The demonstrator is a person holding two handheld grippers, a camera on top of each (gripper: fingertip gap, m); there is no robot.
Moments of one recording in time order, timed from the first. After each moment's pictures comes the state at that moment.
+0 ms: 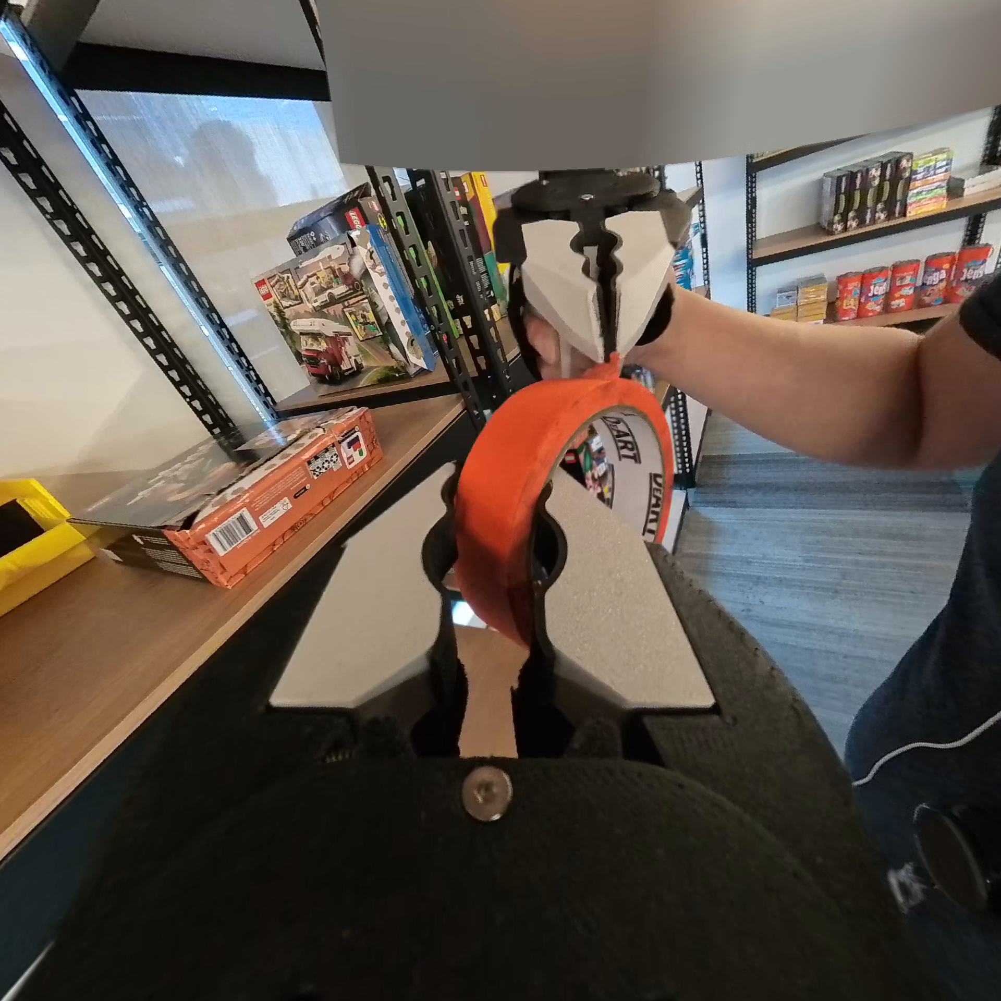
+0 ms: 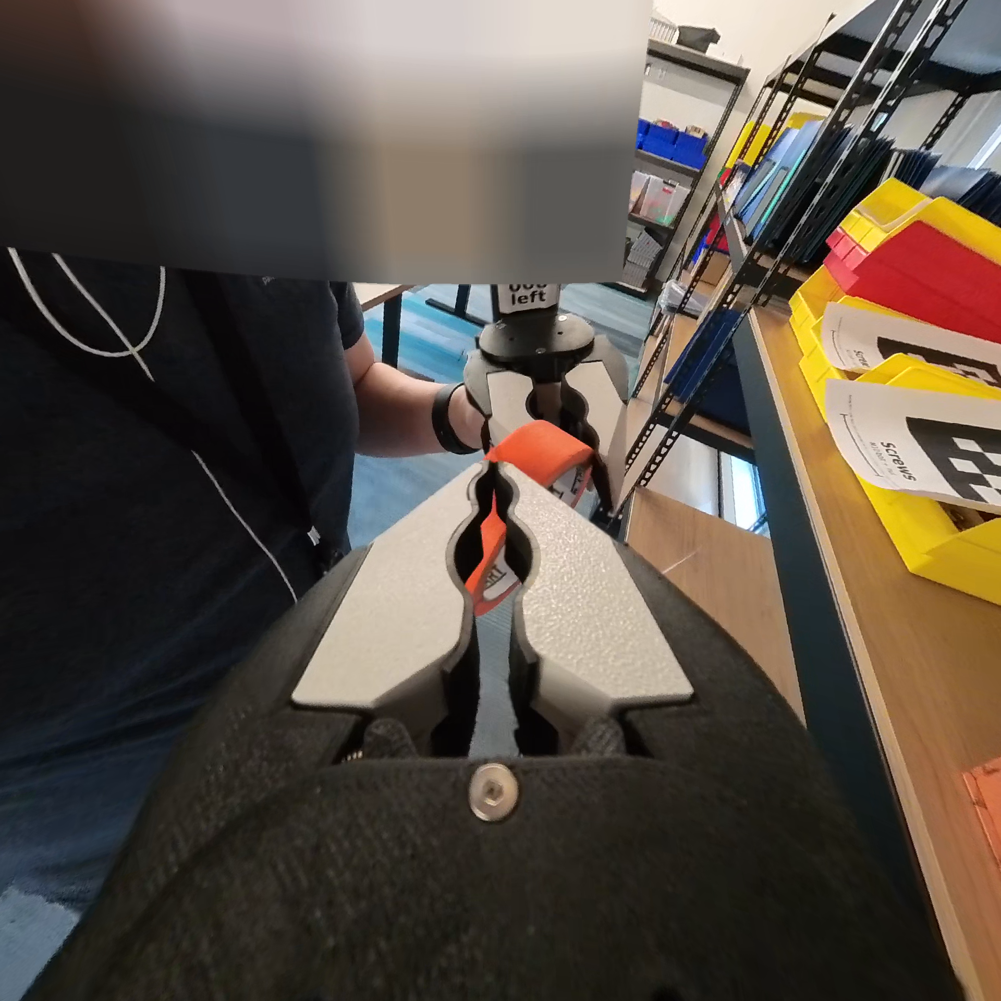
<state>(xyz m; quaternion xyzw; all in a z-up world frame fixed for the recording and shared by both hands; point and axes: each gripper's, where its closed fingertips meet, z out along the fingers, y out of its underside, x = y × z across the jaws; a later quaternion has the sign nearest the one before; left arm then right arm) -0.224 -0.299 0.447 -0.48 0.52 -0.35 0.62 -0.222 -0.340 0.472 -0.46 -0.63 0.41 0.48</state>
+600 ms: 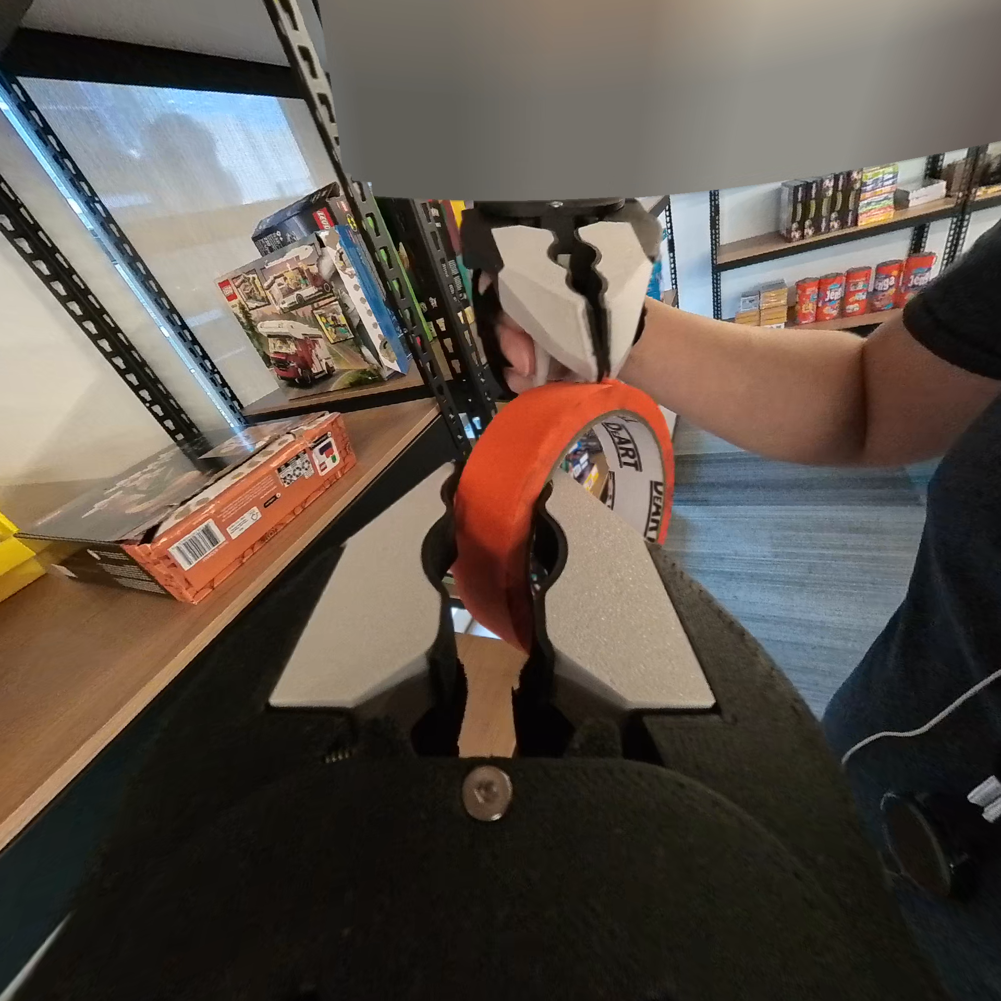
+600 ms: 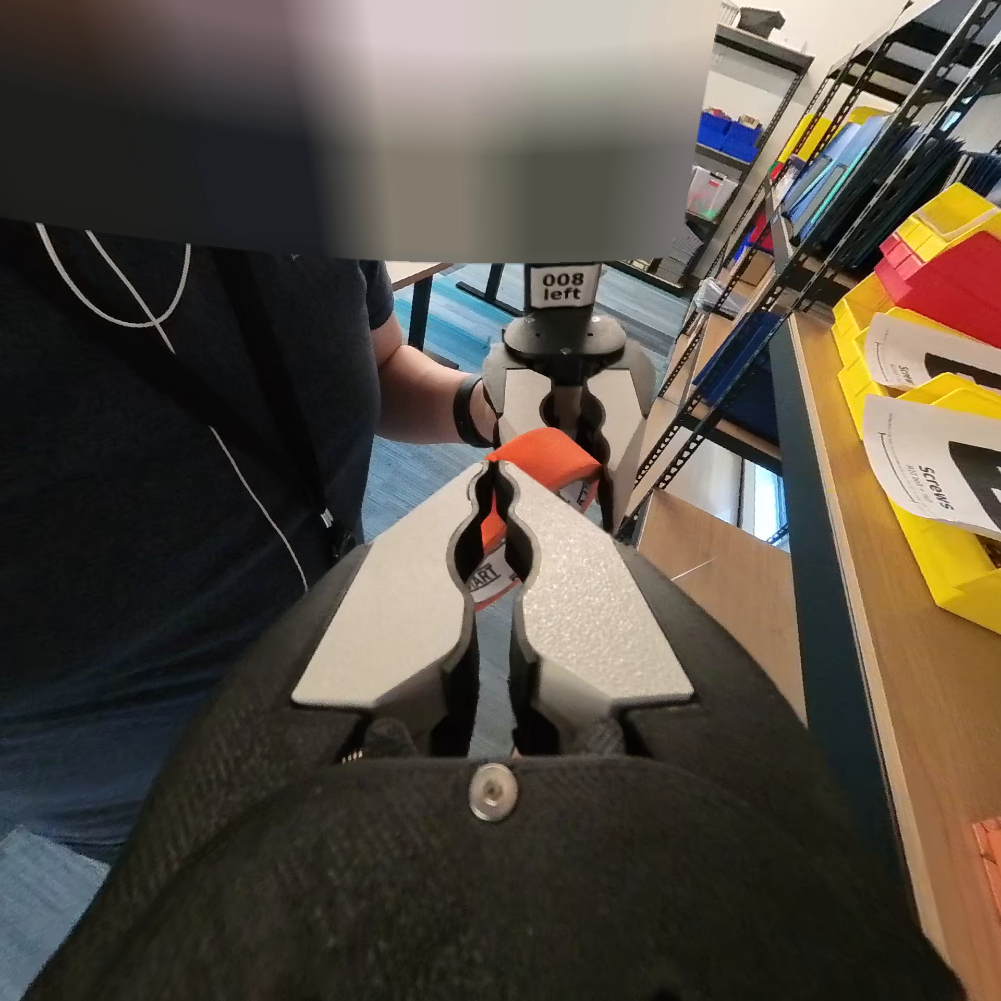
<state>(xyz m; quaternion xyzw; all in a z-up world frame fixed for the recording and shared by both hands) -0.218 -0.305 0.446 -0.47 0.53 -0.37 0.60 -0.226 -0.345 0.468 -0.43 -0.66 0.40 0.46</state>
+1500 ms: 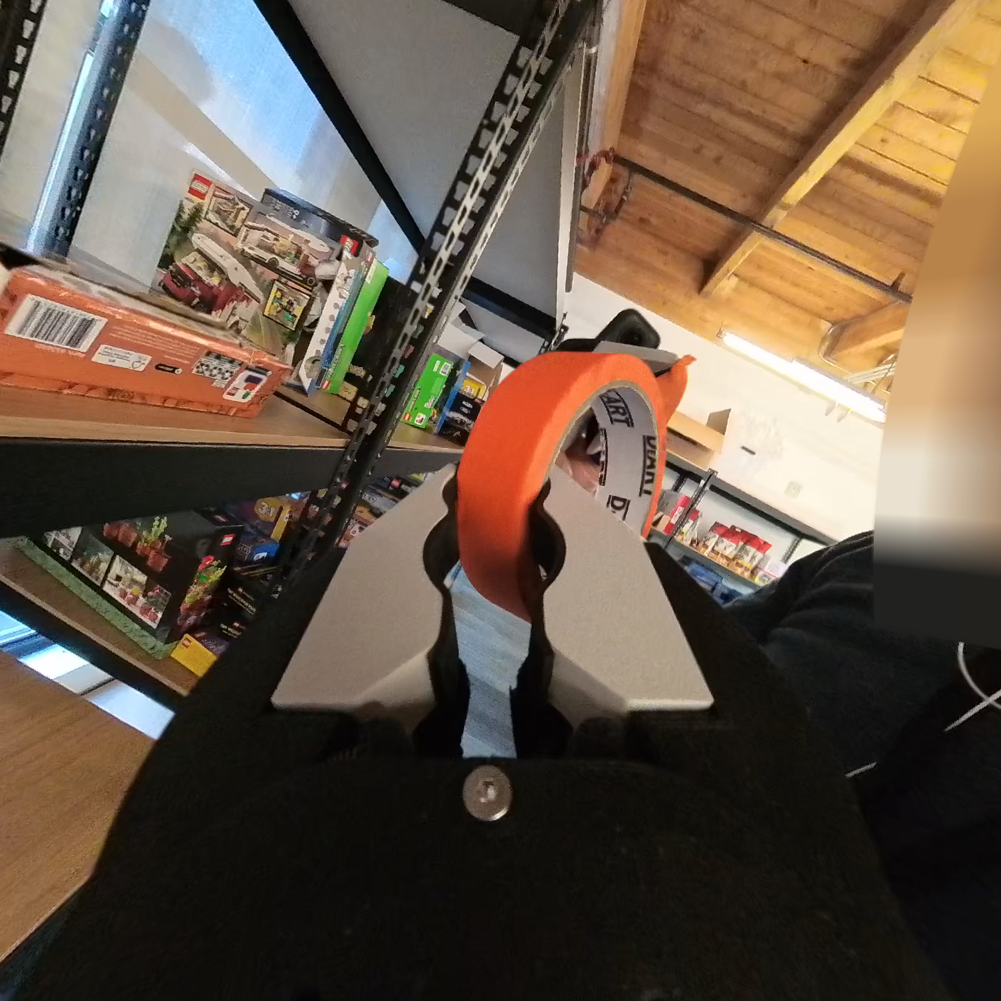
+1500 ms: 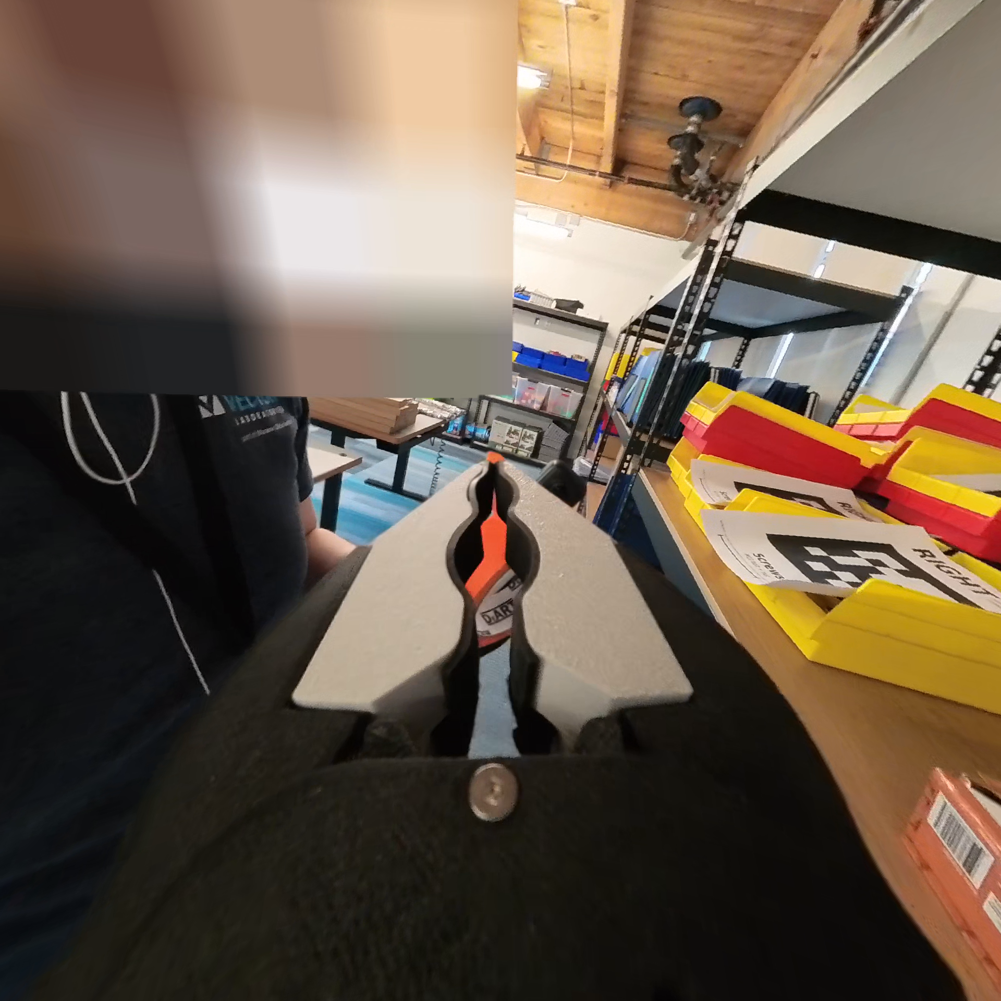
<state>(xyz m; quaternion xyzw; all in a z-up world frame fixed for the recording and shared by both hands) -0.247 -0.257 0.444 -0.50 0.26 -0.69 0.45 -0.198 -0.321 0.526 -0.38 -0.50 0.48 0.61</state>
